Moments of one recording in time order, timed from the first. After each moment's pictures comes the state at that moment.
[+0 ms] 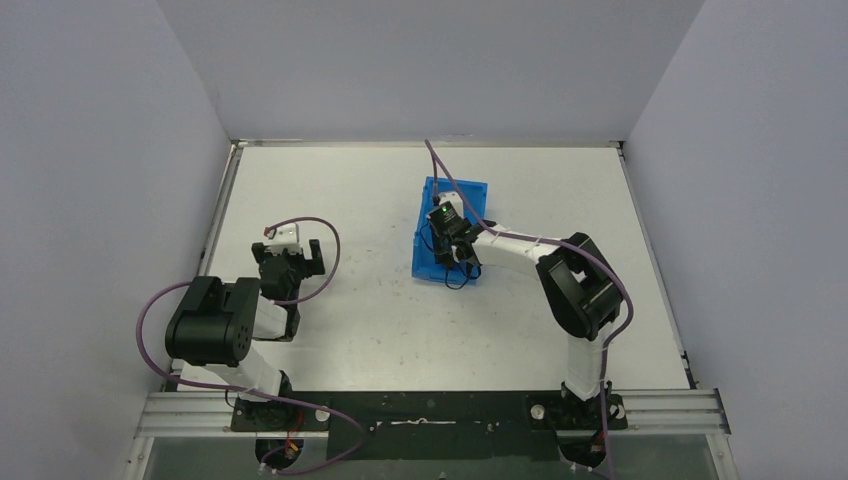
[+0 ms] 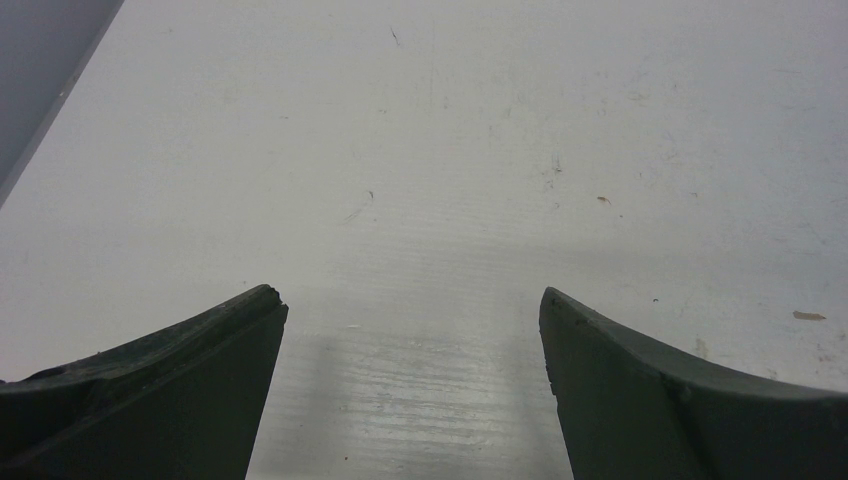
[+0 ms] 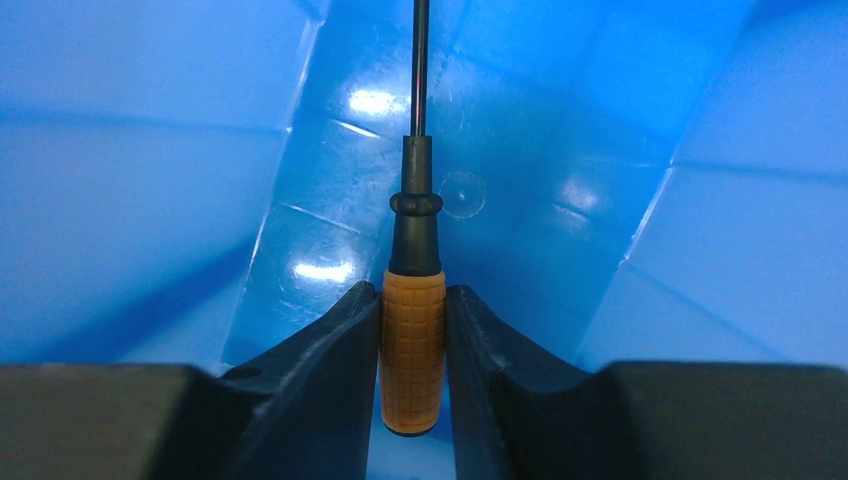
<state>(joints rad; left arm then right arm) -0.06 1.62 0.24 1.17 -0.16 -0.02 0.69 1.92 1.24 -0.29 0.26 0.39</state>
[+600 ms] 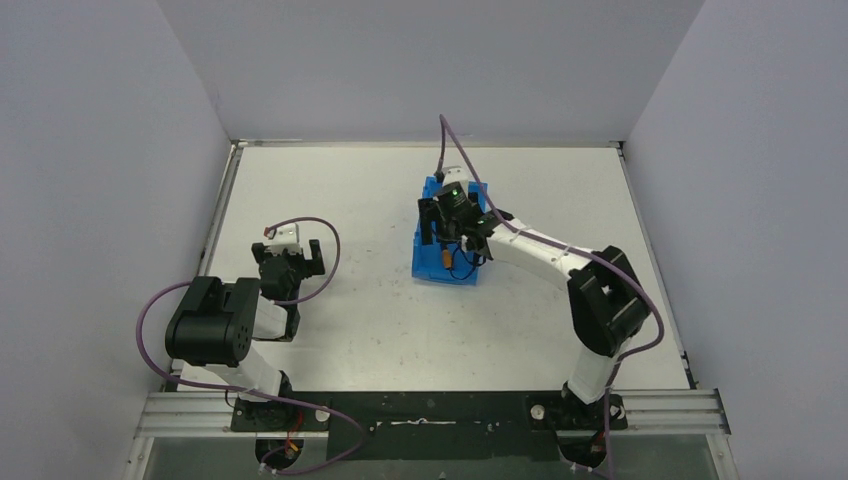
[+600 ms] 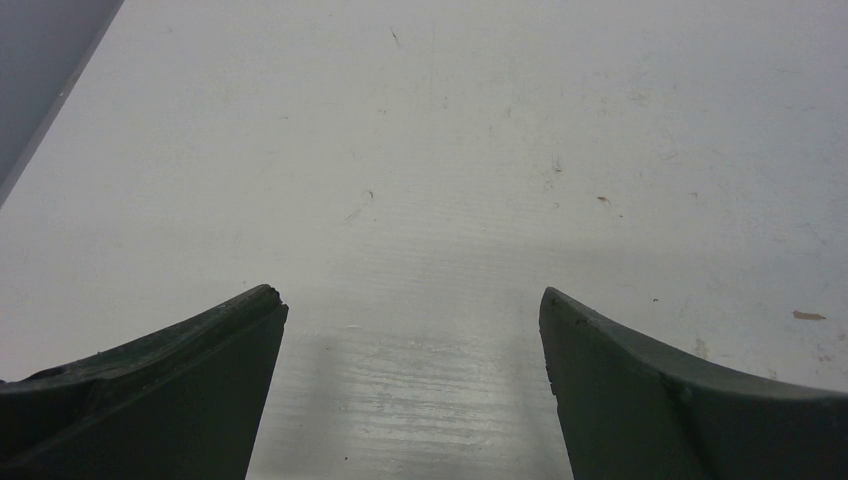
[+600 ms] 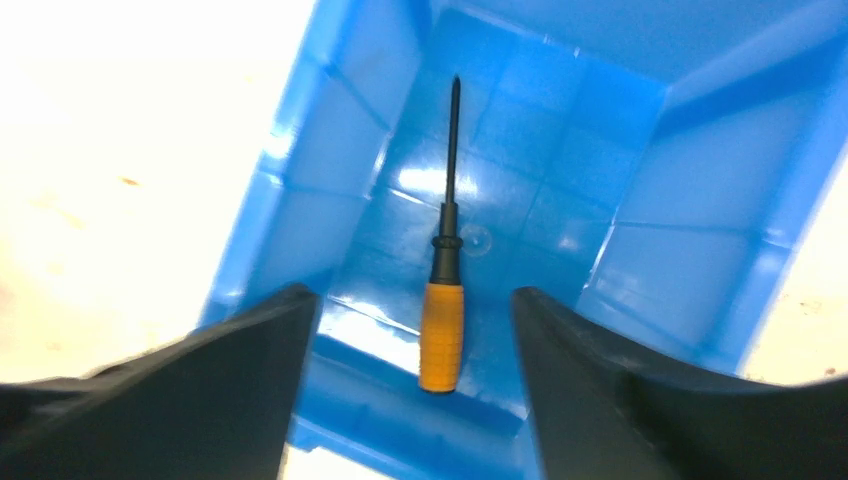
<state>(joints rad) -0.06 1.62 0.24 1.17 -0.16 -0.02 0.69 1.74 1.29 -0.28 0.26 0.36</state>
